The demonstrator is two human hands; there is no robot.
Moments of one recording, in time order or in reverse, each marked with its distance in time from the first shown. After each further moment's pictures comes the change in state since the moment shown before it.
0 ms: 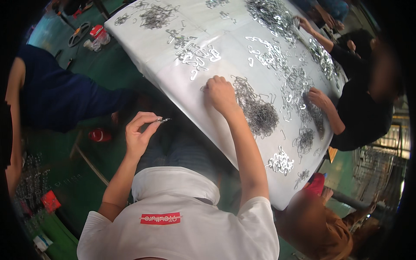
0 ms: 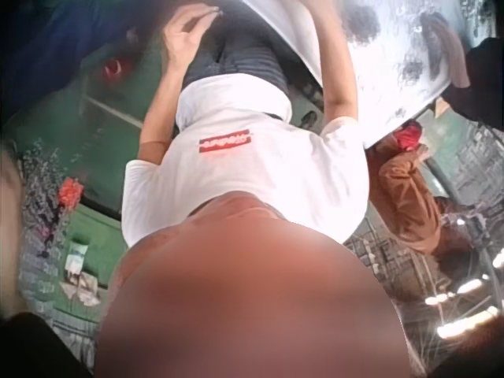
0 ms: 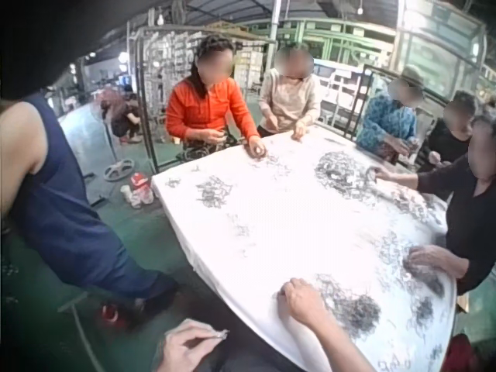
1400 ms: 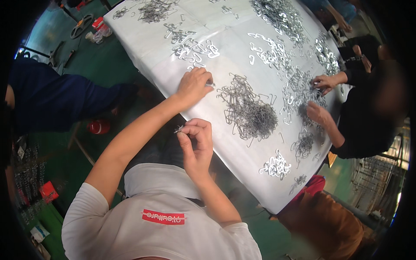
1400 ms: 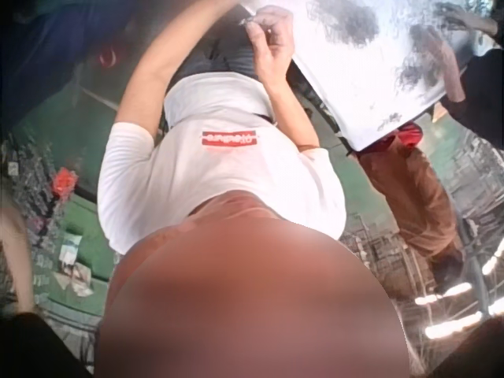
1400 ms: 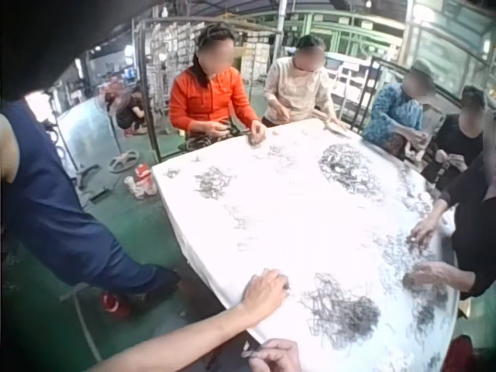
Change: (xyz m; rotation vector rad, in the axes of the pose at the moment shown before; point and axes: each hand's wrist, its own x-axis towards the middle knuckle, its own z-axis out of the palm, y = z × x) left_hand 0.115 -0.055 0.151 0.609 -0.326 0.294; right_hand -0.116 -0.125 -0.026 1.227 0.477 0.245
